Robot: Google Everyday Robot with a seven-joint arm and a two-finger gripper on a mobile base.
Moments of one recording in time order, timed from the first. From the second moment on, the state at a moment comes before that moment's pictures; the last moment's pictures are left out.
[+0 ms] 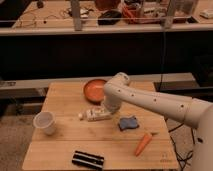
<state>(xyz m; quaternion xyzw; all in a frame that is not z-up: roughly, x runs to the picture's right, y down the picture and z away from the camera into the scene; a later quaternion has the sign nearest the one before) 0.034 0.147 0.825 -0.28 -0.14 -0.23 0.92</state>
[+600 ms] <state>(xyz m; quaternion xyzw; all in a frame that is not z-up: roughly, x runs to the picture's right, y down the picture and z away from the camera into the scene) 0.028 0.162 0.850 -0.29 -0.15 -0.23 0.92</state>
